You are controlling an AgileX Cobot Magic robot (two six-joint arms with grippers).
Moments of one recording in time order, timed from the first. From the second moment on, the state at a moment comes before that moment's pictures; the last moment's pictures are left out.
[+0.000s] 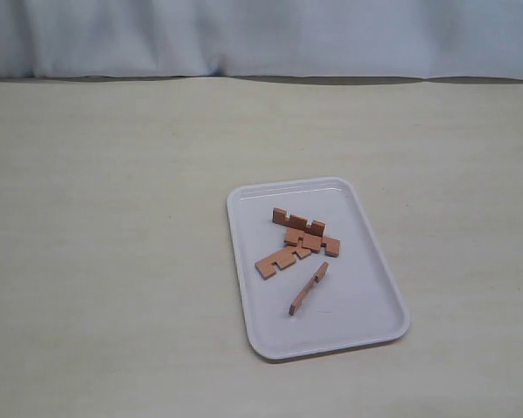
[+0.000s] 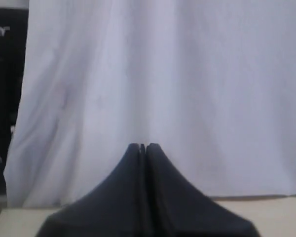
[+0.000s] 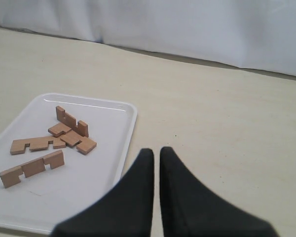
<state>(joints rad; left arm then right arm) -0.12 0.21 -0.57 -0.09 0.34 0.02 -0.12 0.01 0.00 0.12 0.34 -0.22</state>
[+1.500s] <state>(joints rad) -0.12 0.00 0.00 -0.13 0.15 0.00 -0.12 0.01 0.00 0.12 0.34 -0.22</state>
